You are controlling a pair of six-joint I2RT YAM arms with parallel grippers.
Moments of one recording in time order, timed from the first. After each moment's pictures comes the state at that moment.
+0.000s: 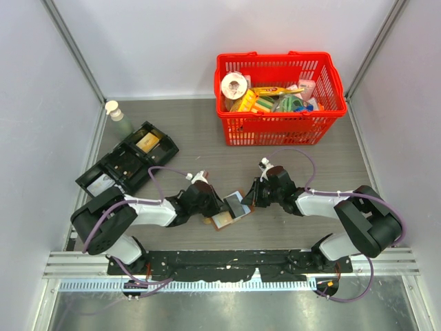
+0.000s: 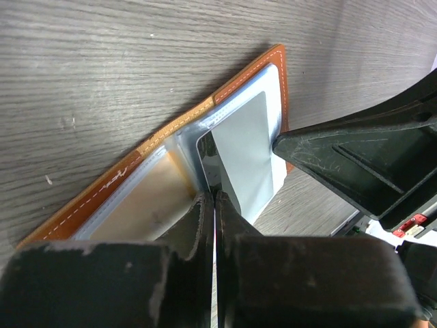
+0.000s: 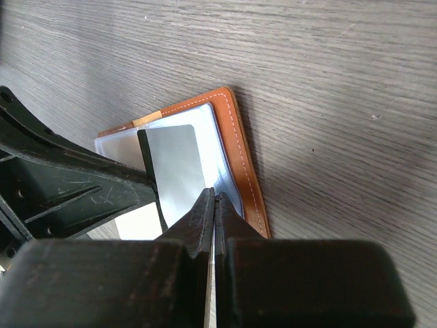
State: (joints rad) left arm -0.89 1.52 0.48 0.35 0.00 -1.15; right arm 0.60 1.44 0.44 0.27 -0.32 0.71
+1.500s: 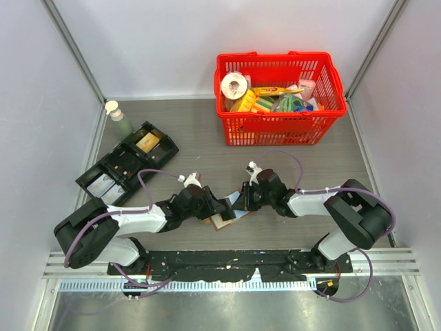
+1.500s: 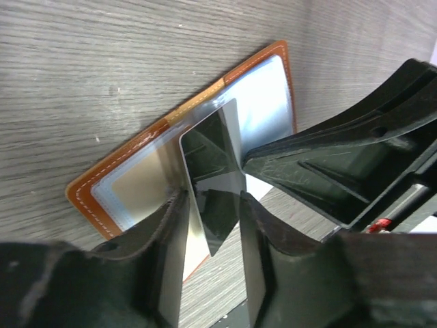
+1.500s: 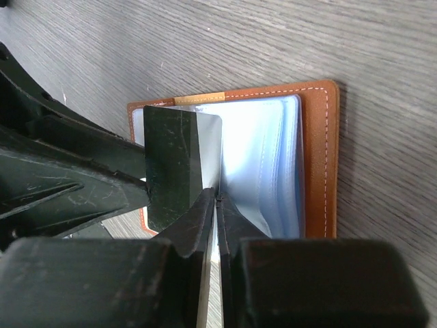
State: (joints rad) left arm -0.89 1.36 0.40 0.28 -0.06 -1.14; right arm 0.70 1.53 0.47 0.36 -0.36 0.68
